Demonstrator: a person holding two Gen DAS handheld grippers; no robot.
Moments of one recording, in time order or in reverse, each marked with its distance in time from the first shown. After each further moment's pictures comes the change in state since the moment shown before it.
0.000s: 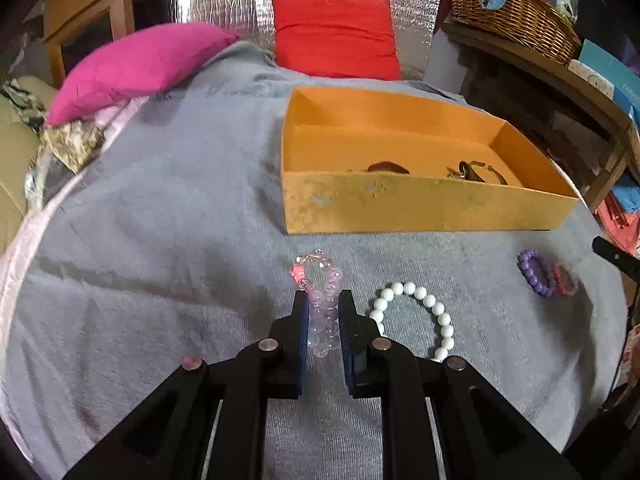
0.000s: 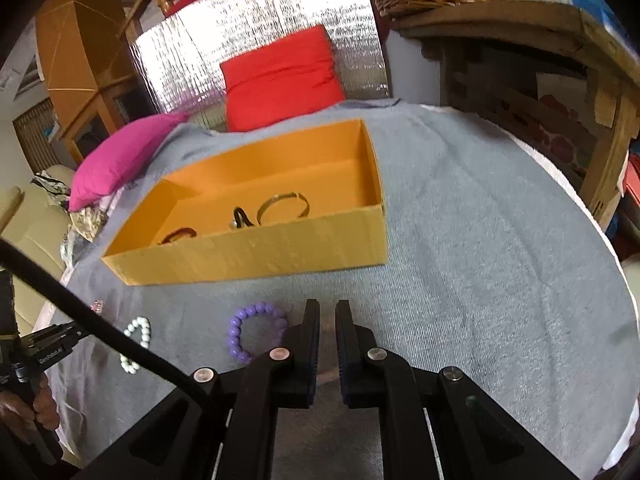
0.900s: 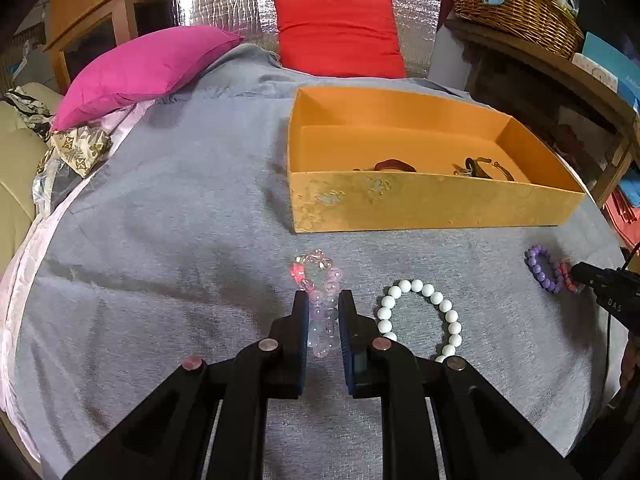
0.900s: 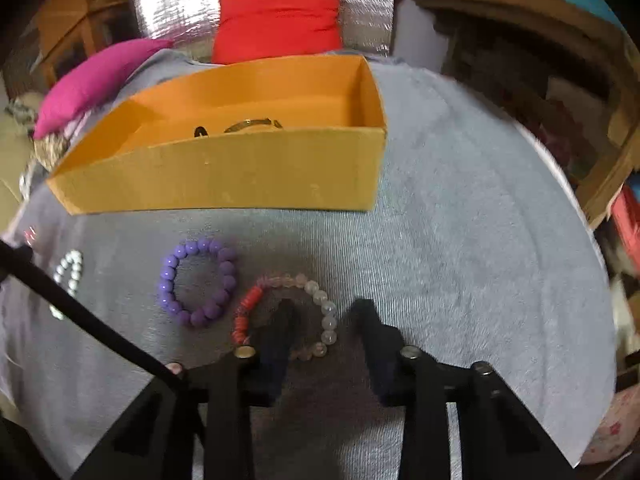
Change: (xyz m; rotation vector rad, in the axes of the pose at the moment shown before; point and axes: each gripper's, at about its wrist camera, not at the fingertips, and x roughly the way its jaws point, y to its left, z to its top) left arm -0.005 0.005 -0.003 0.005 0.010 0.033; right arm 0.050 0.008 -0.019 -0.187 0.189 -0.167
